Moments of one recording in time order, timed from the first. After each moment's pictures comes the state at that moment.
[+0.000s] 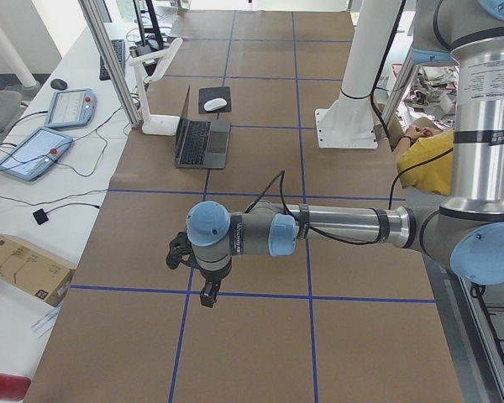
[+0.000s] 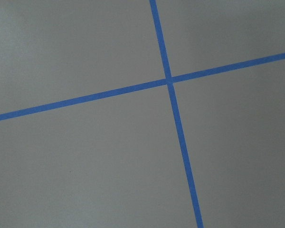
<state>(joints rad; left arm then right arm) -1.63 -1.53 -1.65 -1.55 -2.37 0.26 1.60 -1.61 1.69 -1.63 2.30 -0.22</state>
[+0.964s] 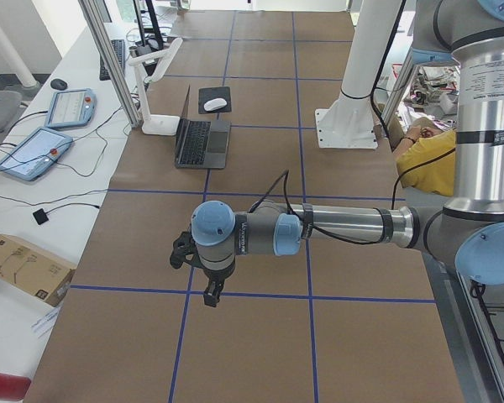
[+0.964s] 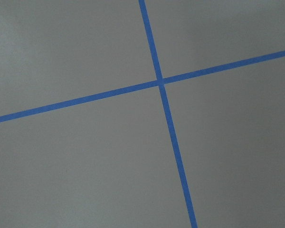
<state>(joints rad) -1.63 -1.51 -1.67 -1.55 -2.37 0.26 1.59 -1.60 1.69 -1.63 2.31 -0.22</state>
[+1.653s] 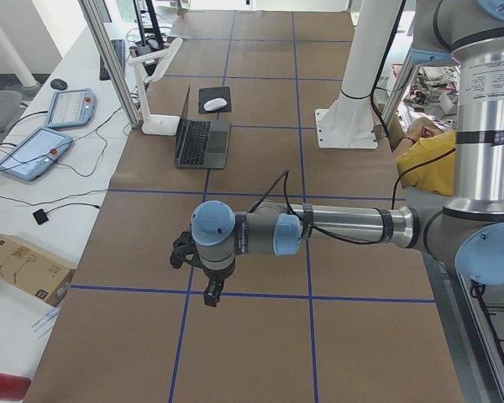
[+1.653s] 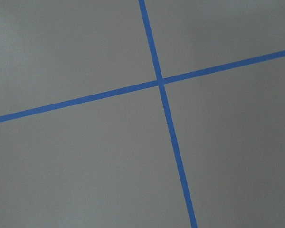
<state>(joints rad) -1.63 -1.51 -1.67 -1.55 -2.37 0.26 1.56 -1.58 1.69 -1.63 2.31 -0.21</state>
